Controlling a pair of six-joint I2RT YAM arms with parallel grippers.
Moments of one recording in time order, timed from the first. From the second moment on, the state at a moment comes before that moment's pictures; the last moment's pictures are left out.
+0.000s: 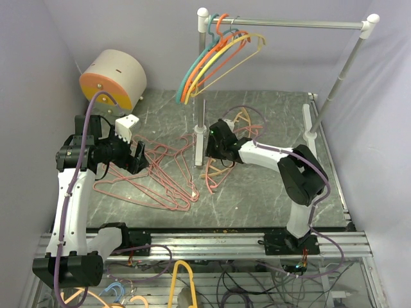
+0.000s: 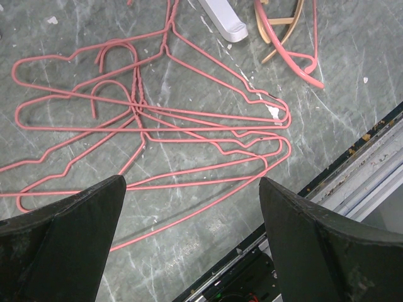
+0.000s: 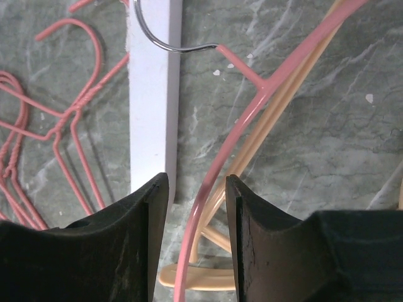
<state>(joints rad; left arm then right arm) 0.05 1.01 1.18 -1.04 0.61 0.43 0.69 1.87 1.18 -0.14 0.17 0.70</state>
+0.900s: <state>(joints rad) 0.05 1.01 1.18 -1.04 0.61 0.43 0.69 1.89 1.21 -0.18 0.21 0.68</state>
